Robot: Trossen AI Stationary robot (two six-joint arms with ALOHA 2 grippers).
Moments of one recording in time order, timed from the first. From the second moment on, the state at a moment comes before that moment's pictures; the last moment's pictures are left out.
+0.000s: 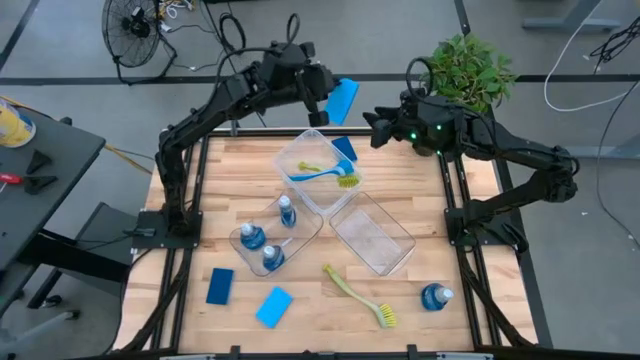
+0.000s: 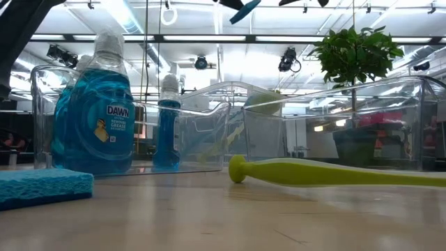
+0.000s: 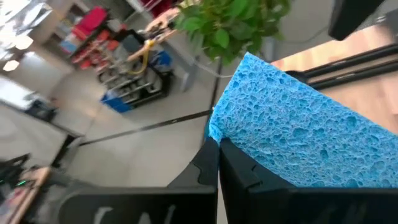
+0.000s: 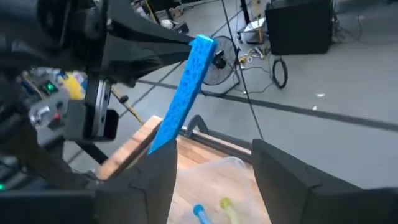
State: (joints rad) left arm 0.41 1.92 2.34 -0.74 -0.17 0.65; right arm -0.17 1.26 1.54 -0.62 0.51 0.58
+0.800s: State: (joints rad) left arm 0.35 1.92 2.33 -0.76 -0.30 0.64; right arm -0.21 1.41 1.54 -0.43 0.43 0.67
